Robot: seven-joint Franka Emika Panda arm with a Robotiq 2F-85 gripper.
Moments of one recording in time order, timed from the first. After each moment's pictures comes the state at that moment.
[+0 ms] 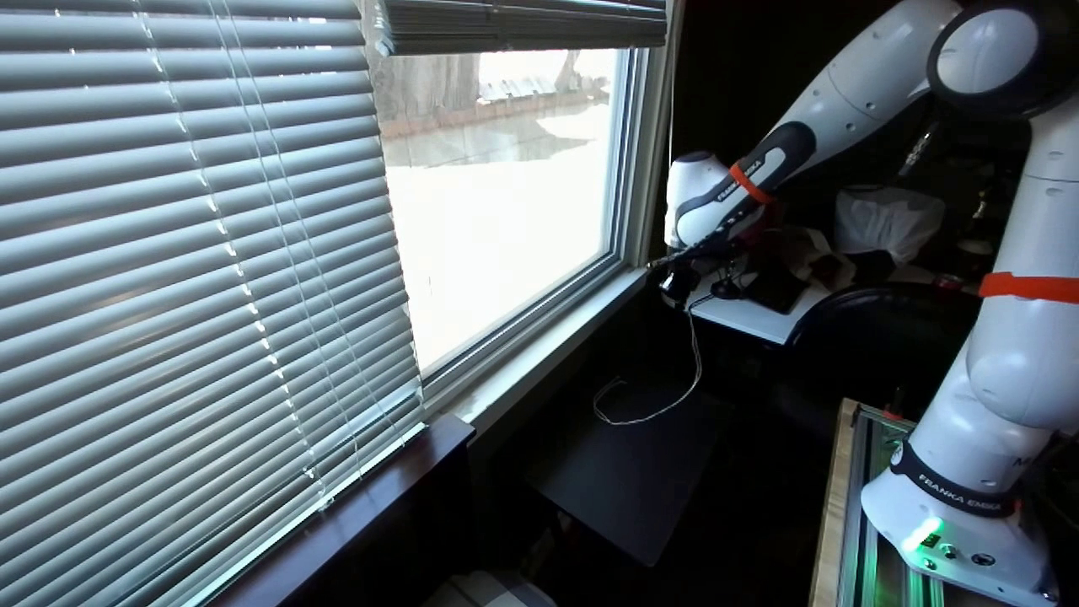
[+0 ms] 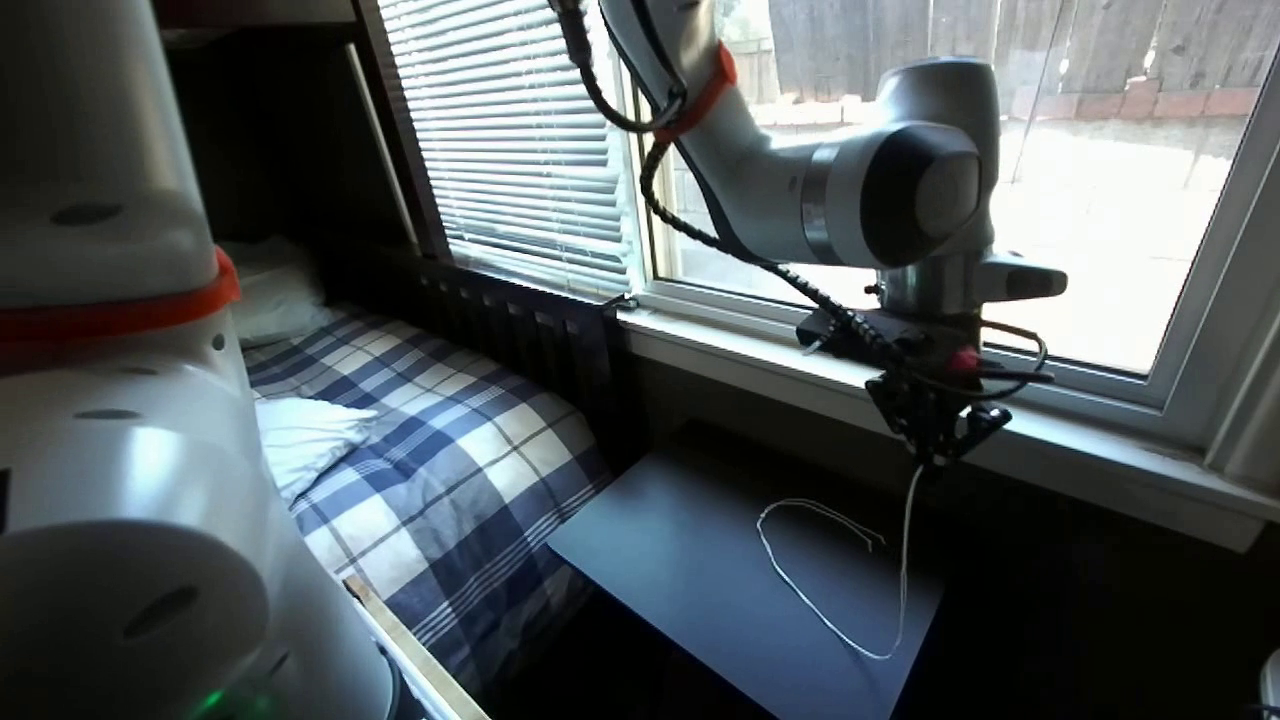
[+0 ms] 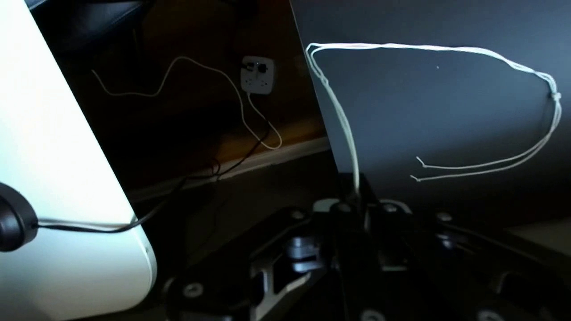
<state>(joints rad) -0.20 0.18 -0.21 -2.31 -0.20 2.51 0.09</state>
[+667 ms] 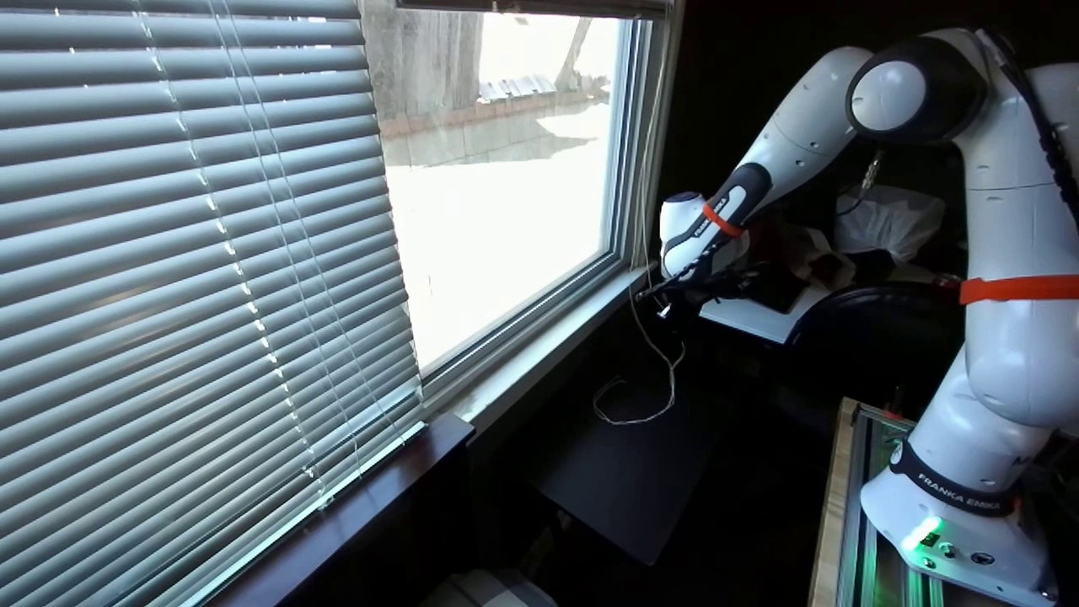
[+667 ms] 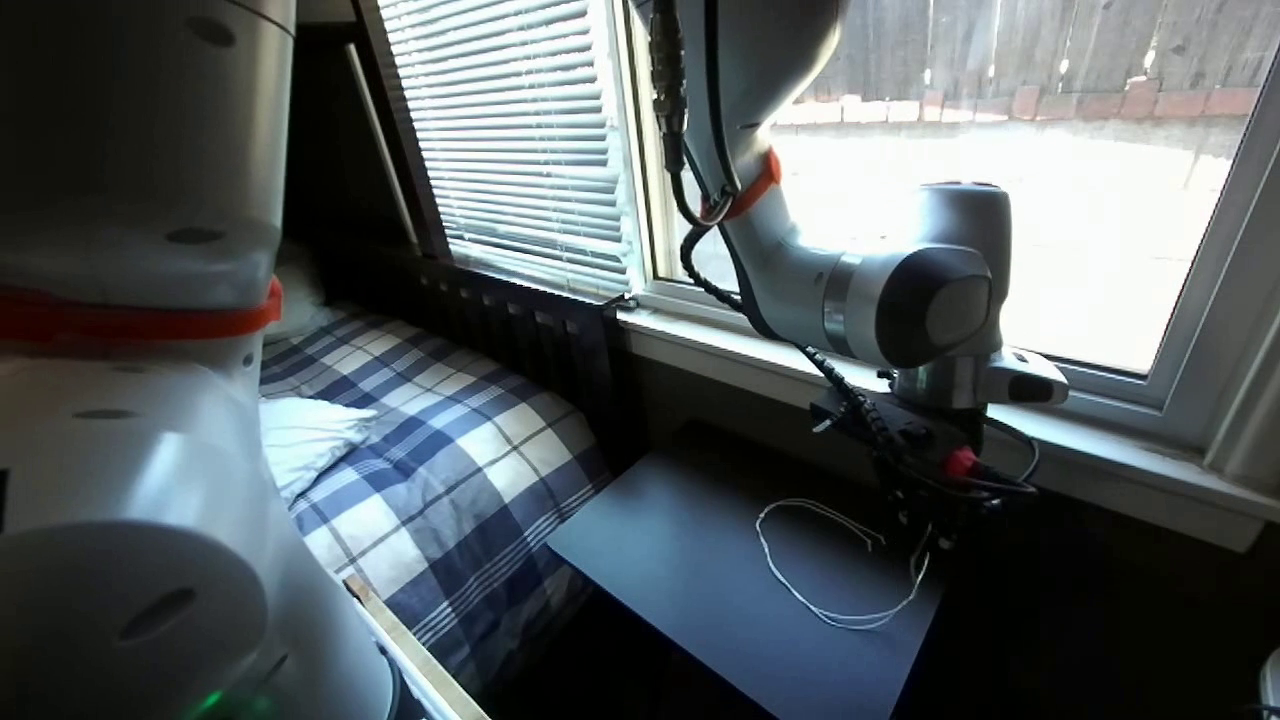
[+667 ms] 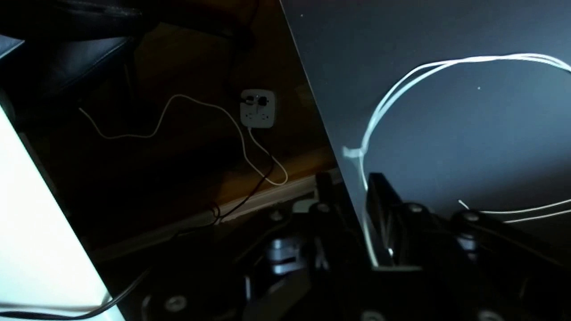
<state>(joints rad) -0.21 0.40 -0.23 -2.25 -0.13 2.58 0.09</state>
